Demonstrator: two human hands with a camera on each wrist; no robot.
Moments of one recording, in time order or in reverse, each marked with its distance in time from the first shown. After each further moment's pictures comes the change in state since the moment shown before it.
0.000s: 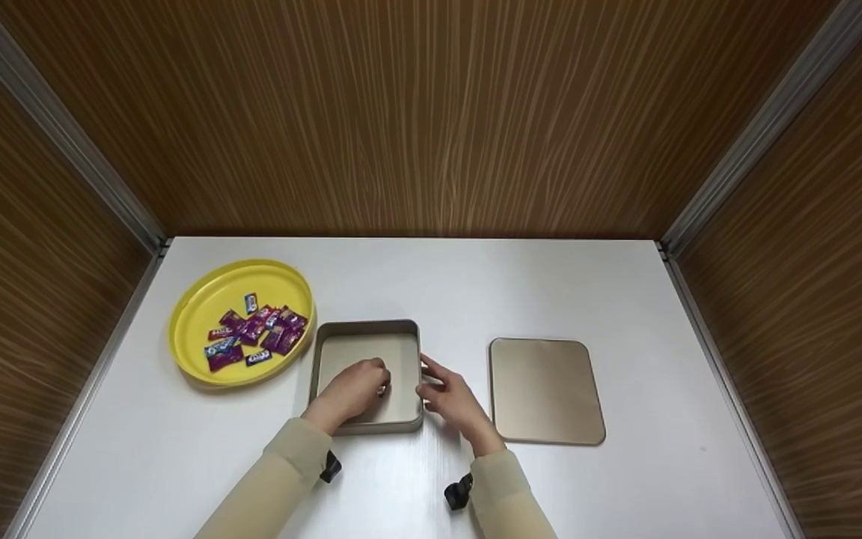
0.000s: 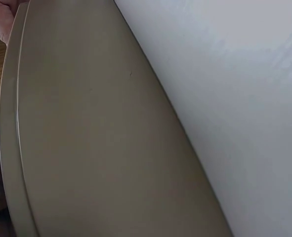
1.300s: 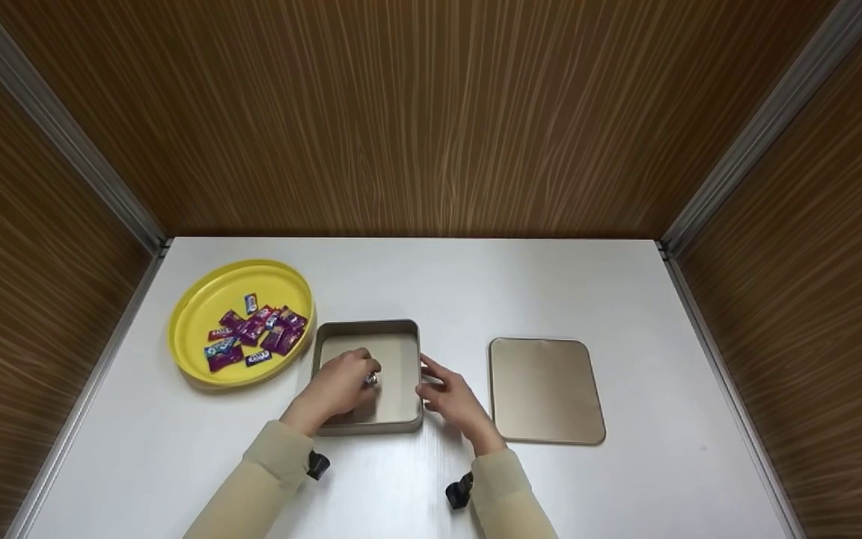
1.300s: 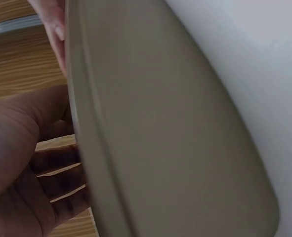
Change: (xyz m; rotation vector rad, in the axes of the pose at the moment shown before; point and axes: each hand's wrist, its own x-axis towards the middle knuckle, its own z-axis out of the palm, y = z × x) left_hand -0.013 -0.010 -0.032 -0.105 0.063 -0.045; right_hand 0.004 0.005 -0.003 0.029 -0.017 0.015
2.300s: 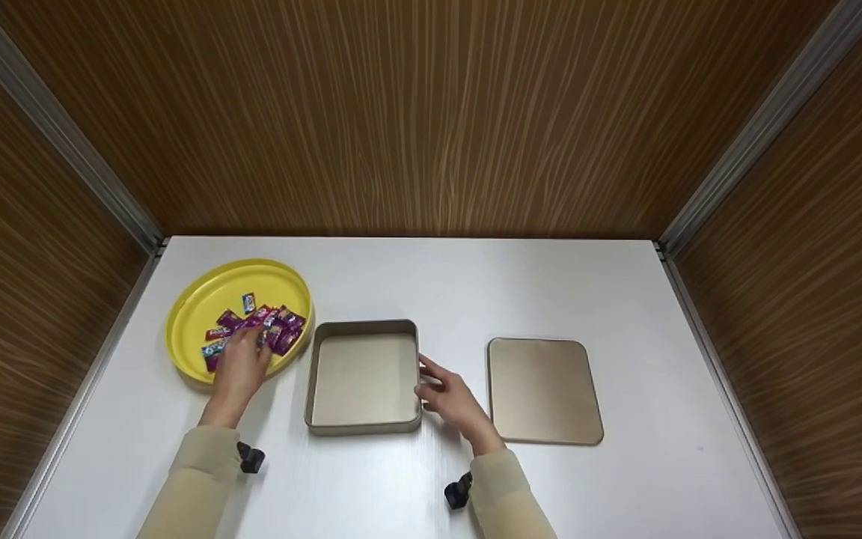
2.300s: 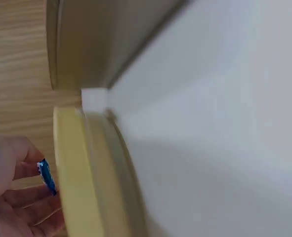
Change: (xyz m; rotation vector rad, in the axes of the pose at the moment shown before) left_hand -0.053 -0.120 -0.013 -0.146 0.517 -0.453; right_hand -0.002 0.002 -0.002 -0.039 0.003 -0.012
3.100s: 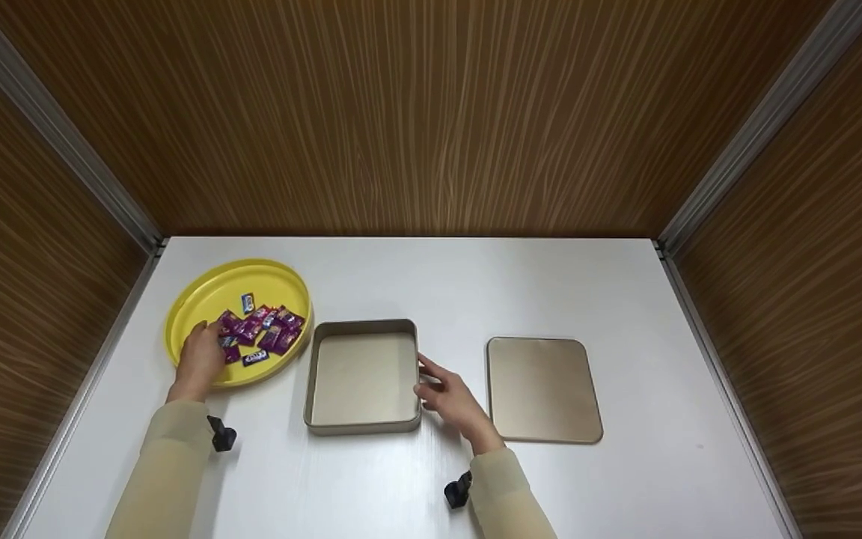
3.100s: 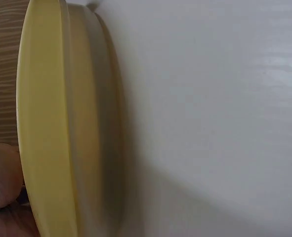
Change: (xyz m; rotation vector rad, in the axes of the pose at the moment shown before) left_hand 0.025 -0.063 -0.021 0.040 -0.236 -0.244; right_hand -0.002 -0.003 0.000 0.017 -0.032 -0.026
